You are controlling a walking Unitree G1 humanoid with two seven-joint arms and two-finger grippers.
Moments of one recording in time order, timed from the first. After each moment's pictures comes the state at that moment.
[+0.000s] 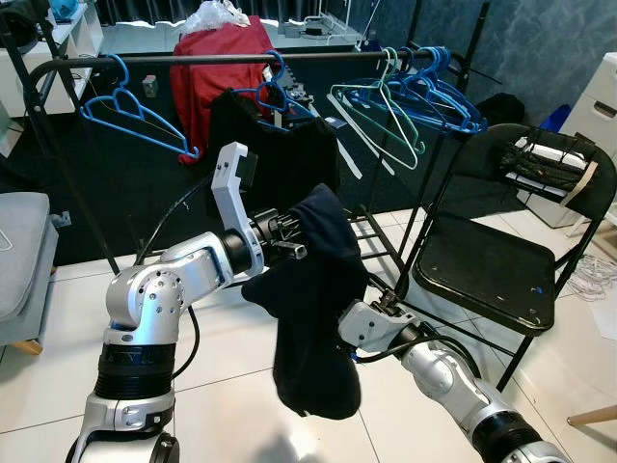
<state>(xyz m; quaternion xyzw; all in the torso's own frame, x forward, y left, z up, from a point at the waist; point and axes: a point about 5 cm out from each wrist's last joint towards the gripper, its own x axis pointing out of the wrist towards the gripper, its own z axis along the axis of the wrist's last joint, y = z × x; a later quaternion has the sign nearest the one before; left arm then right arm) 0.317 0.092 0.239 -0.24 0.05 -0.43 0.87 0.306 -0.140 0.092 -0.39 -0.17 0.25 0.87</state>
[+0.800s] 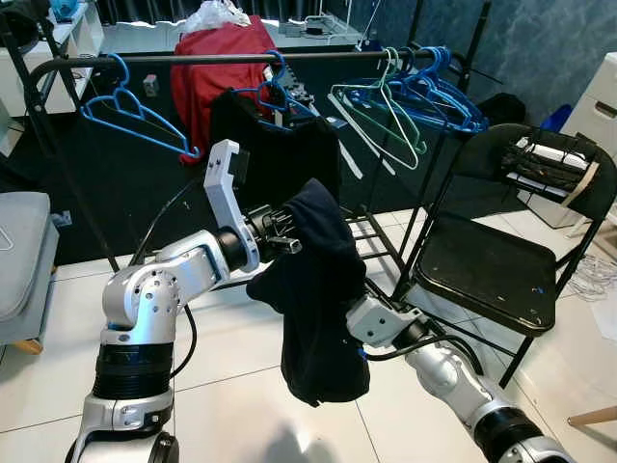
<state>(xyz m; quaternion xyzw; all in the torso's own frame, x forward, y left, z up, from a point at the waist) 0.322 0.102 0.241 -0.25 0.04 -0.40 0.88 0.306 -0.146 0.100 -0.37 -0.21 0.23 0.88</state>
